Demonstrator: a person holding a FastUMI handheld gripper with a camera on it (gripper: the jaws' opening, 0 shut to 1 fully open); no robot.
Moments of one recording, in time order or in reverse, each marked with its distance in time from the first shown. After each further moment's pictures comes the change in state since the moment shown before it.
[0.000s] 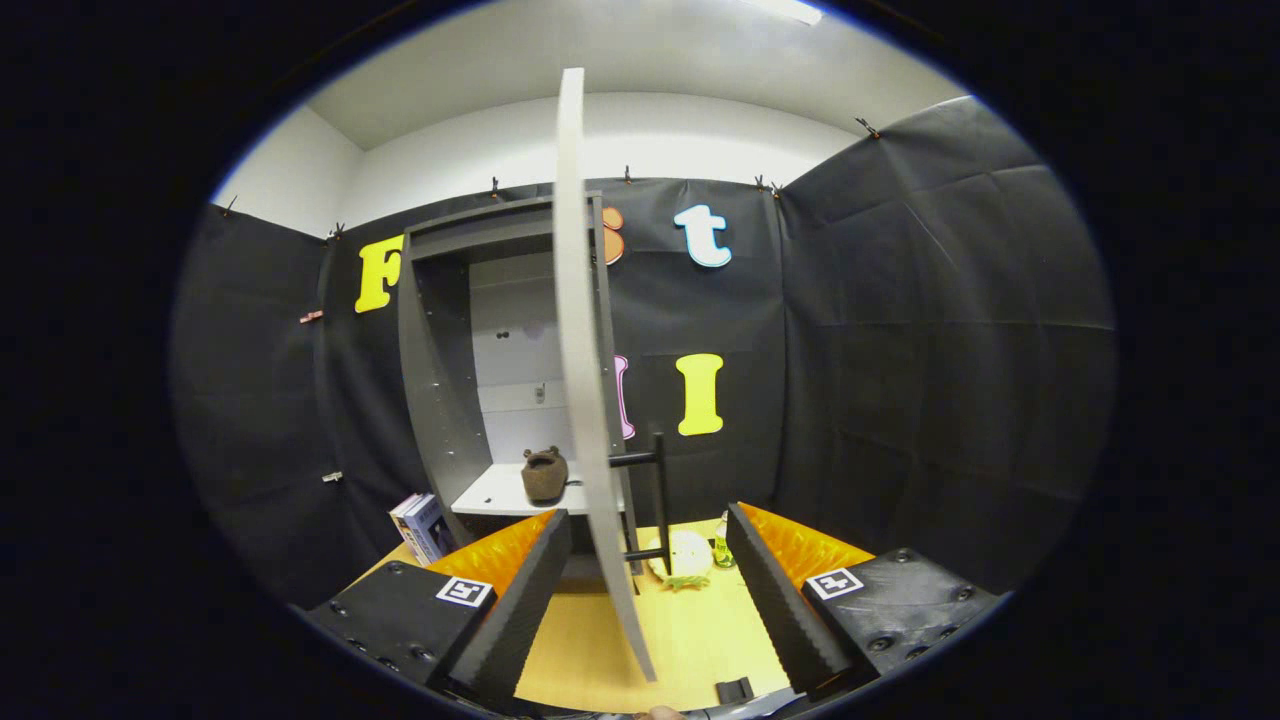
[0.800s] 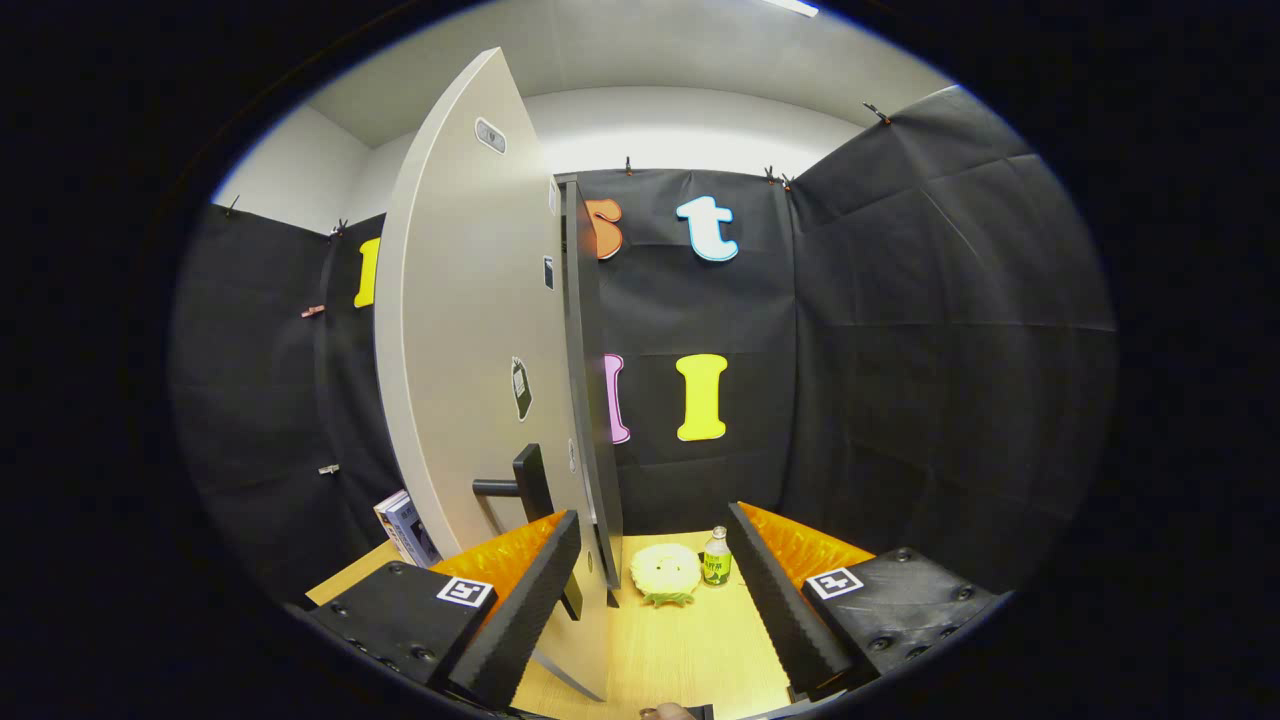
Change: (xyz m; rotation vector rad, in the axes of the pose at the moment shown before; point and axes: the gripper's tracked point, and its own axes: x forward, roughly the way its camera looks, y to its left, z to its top) arm 0.057 -0.035 0.005 -0.021 -0.003 0.071
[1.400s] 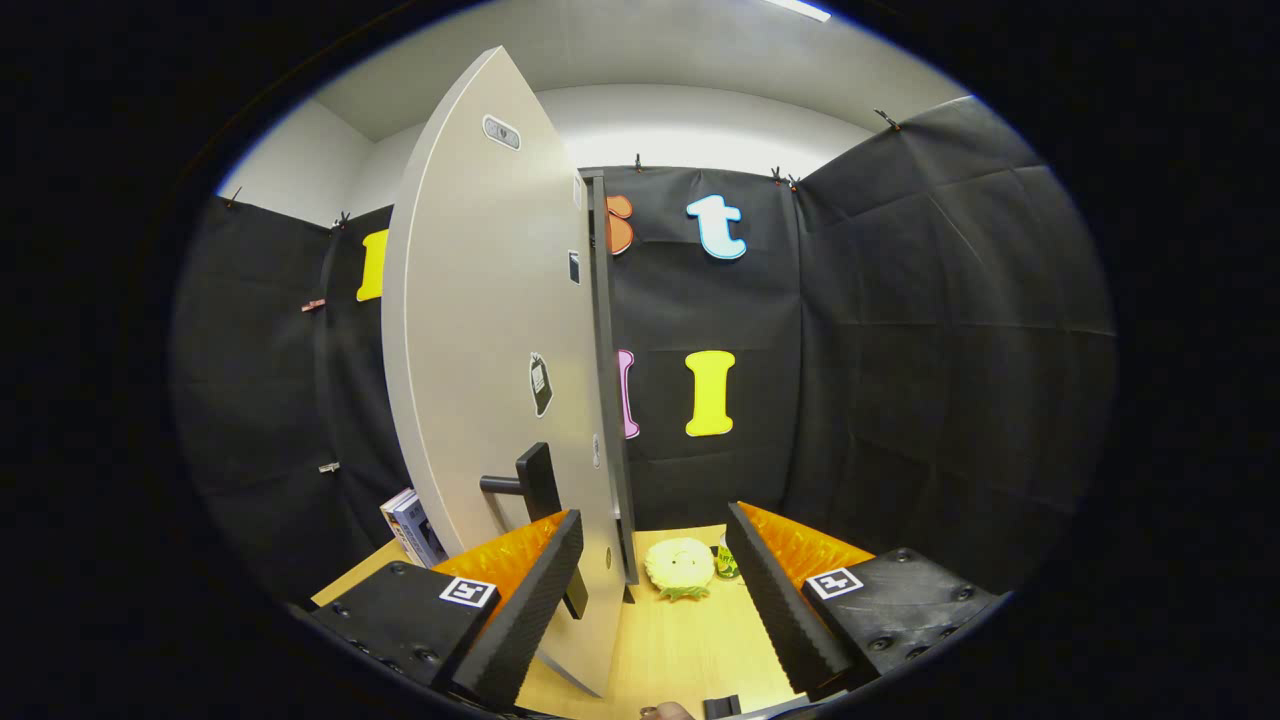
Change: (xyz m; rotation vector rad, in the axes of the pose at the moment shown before) arm -0.006 0.054 -0.009 -0.001 0.016 -0.022
